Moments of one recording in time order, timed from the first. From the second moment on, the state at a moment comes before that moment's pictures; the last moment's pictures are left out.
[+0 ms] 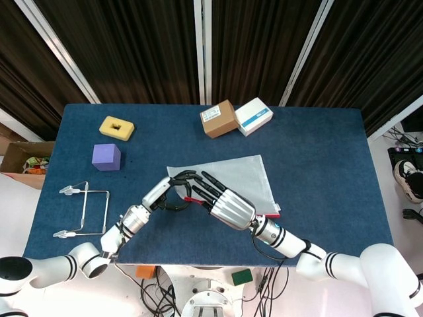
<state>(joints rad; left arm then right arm) -0.71 -1.70 -0.03 -1.19 1.62 1.18 -1.21 0.81 -1.77 0.03 -1.14 -1.86 1.37 -0.30</state>
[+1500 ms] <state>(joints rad) -0.65 -1.73 -0.06 -1.06 1.53 1.17 -1.09 0.37 -1.57 -0.12 -1.03 -1.74 1.55 -0.15</state>
